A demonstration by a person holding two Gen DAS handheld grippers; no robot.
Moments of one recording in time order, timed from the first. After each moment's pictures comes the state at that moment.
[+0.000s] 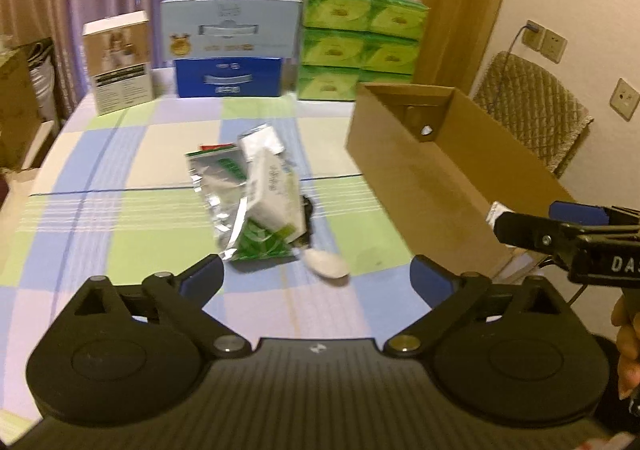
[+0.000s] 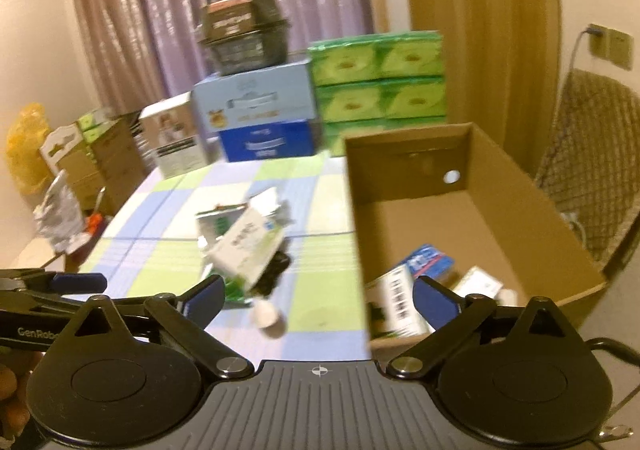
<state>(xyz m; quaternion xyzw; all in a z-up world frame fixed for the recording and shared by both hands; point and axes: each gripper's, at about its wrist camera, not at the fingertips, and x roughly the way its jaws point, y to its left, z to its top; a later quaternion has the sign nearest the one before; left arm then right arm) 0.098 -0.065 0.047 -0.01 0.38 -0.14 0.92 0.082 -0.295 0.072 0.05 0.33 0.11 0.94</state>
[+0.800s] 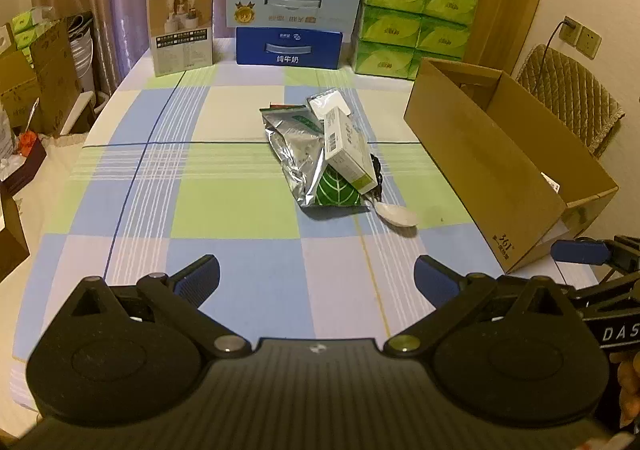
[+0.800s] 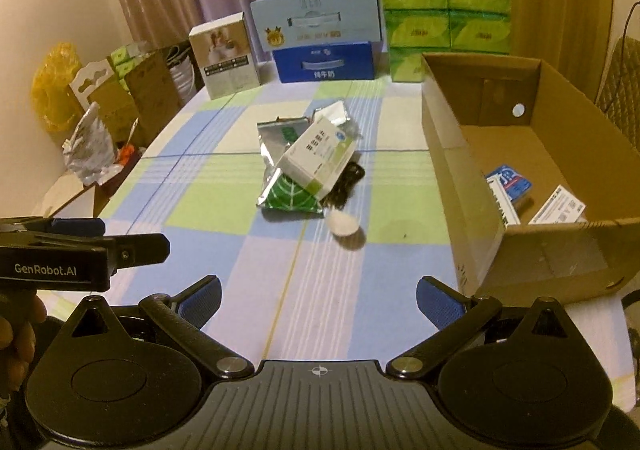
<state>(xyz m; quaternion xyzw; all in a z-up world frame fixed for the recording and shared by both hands) 0.070 -0.003 0.023 -0.02 0.40 -0.09 0.91 0.054 -0.231 0.025 0.03 0.40 0.16 0.90</state>
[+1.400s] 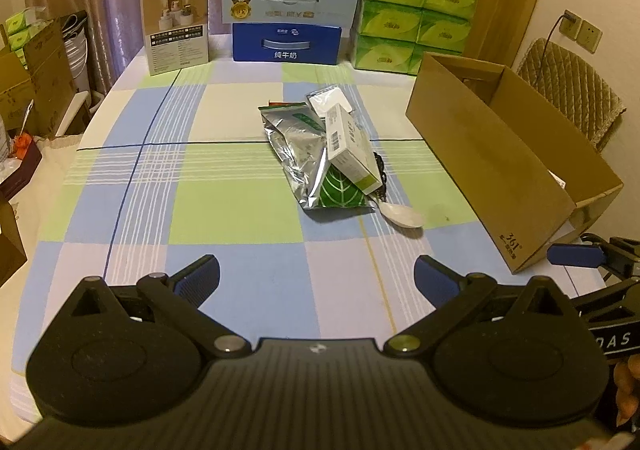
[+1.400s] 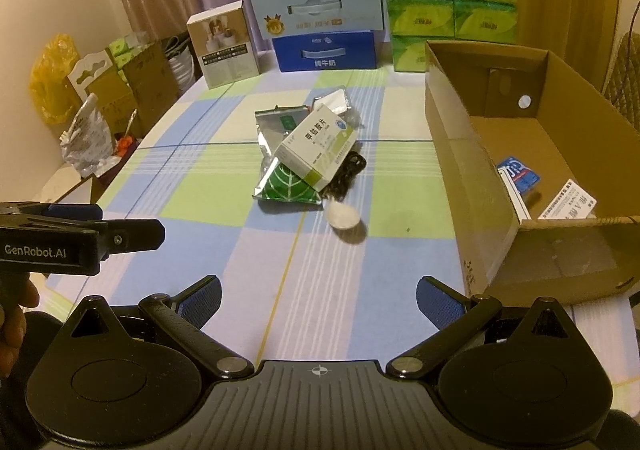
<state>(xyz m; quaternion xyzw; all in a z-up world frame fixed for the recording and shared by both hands) 0.086 0.000 0.018 -0.01 0.41 -0.10 0.91 0.066 -0.229 0.012 0.03 0.41 0.16 0.90</state>
